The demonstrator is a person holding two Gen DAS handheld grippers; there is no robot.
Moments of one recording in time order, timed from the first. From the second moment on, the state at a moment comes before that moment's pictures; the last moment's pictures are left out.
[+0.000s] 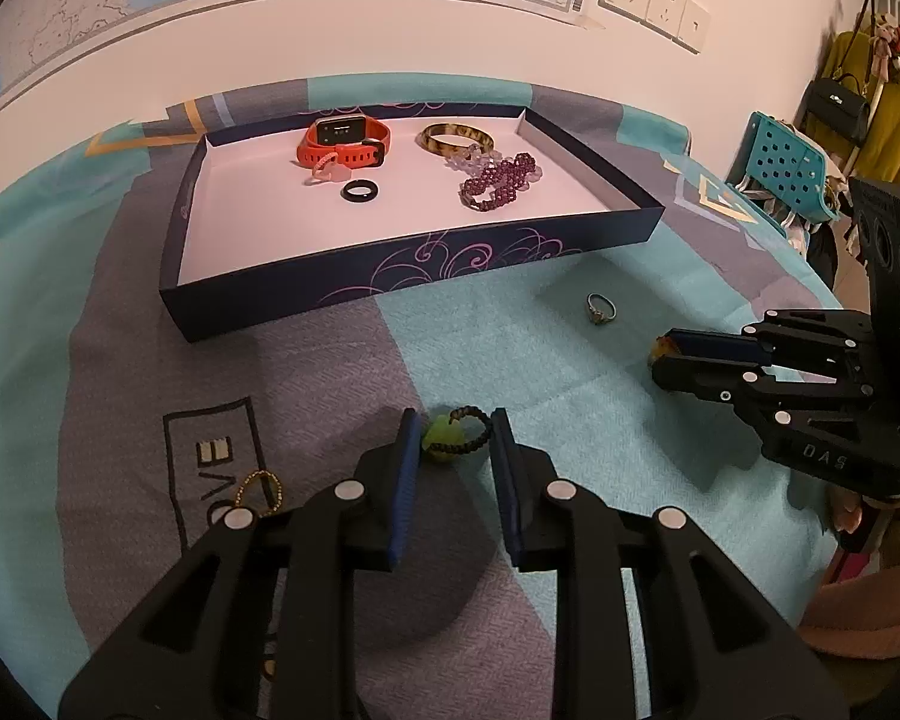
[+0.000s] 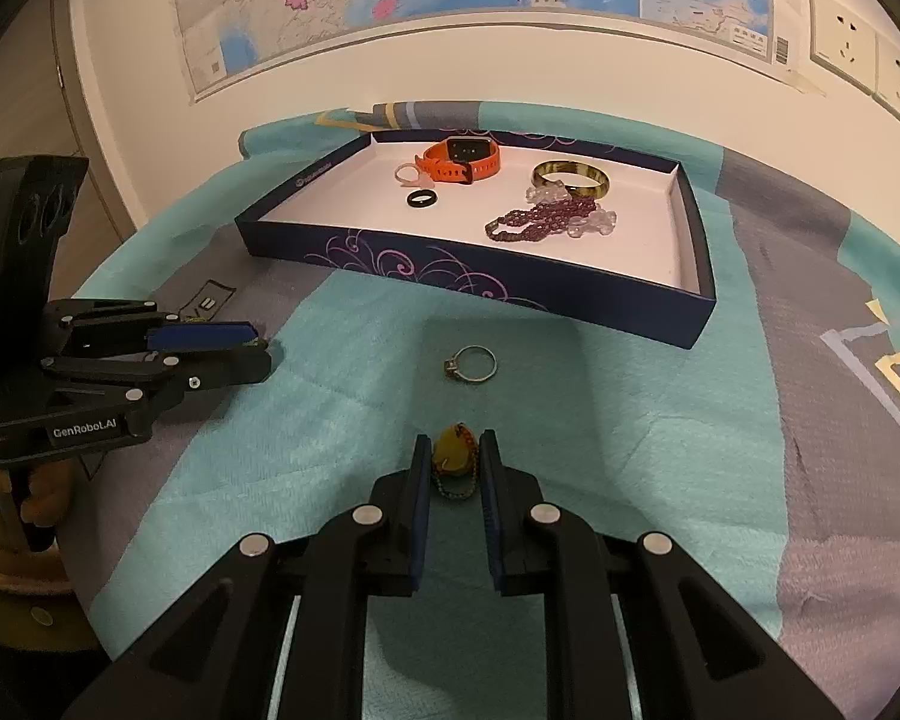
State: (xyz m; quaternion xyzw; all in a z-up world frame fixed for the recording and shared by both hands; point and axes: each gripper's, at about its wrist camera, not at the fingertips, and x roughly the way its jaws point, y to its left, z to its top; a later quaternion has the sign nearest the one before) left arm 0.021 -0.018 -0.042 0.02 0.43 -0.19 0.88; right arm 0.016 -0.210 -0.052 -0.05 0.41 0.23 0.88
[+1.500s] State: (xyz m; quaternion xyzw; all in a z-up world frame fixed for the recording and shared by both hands) left arm 0.021 -0.011 -0.016 0.00 0.40 -0.19 0.90; right arm 0.024 -0.208 -0.028 -0.03 0.38 0.25 0.89
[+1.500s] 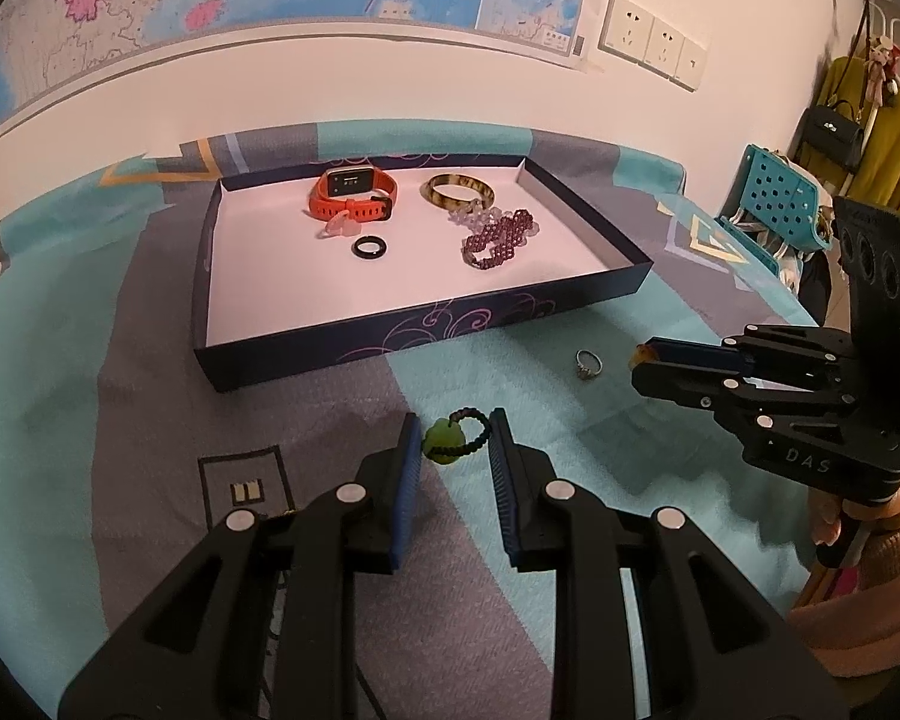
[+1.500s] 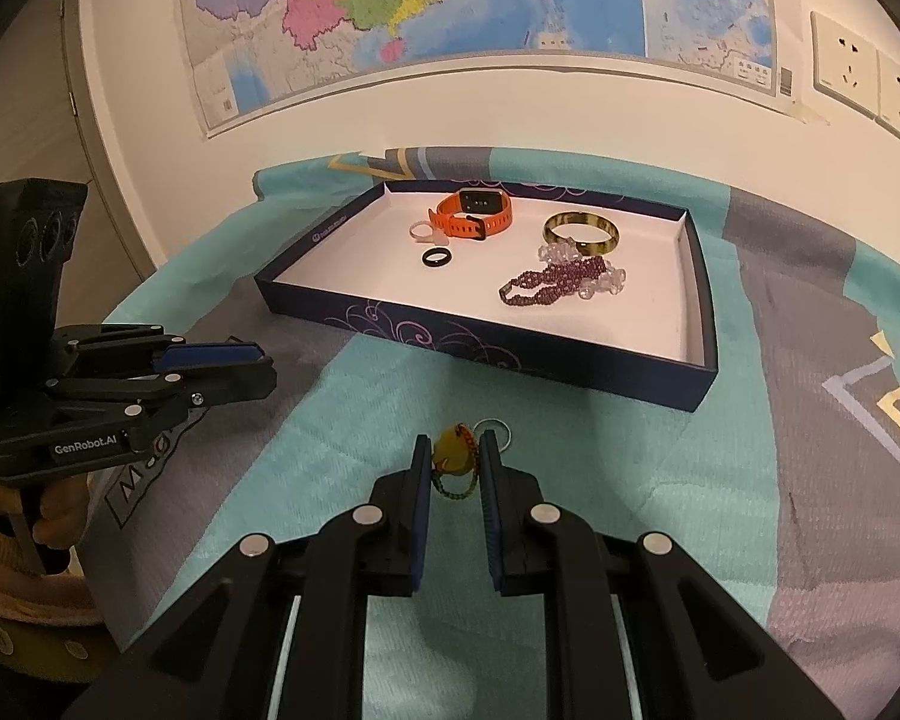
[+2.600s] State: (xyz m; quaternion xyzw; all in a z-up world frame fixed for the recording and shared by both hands) left arm 0.028 -0.015 -0.003 0.00 0.38 -0.20 0.90; right arm 0.034 -0.206 -0.023 -0.03 0.37 0.25 0.89
